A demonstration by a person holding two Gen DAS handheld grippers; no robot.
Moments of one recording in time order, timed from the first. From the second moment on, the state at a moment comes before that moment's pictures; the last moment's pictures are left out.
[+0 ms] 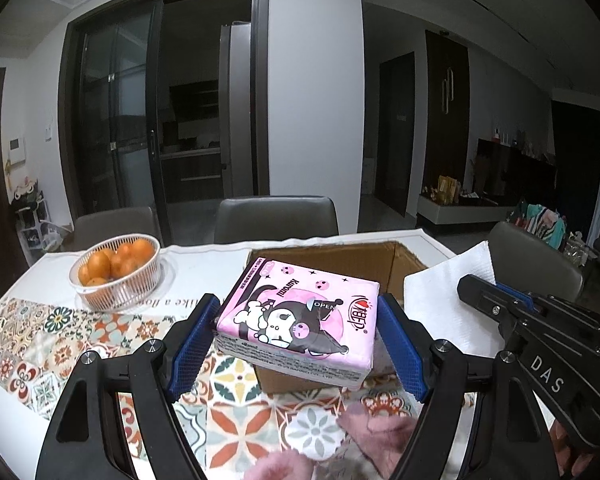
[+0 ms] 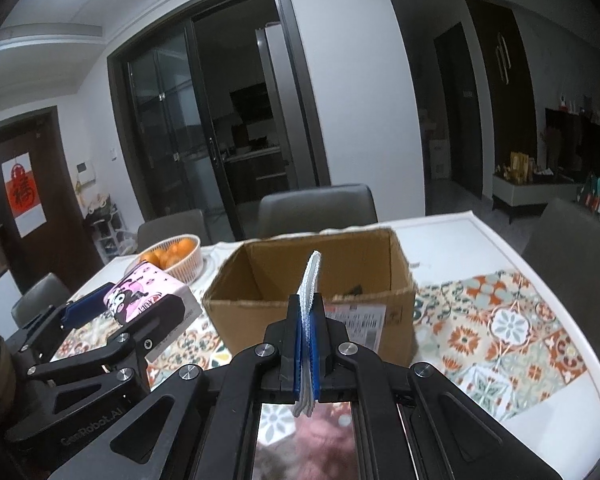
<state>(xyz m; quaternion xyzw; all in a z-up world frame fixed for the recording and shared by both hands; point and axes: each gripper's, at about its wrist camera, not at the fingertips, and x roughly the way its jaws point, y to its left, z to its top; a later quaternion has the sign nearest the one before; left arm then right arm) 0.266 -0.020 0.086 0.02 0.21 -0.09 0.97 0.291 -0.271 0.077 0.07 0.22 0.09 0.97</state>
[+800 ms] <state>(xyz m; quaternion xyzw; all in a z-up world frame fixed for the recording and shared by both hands) 0.355 -0.034 0.100 0.00 0.21 -0.07 0.97 0.360 -0.272 0.099 0.03 0.18 0.06 0.98</state>
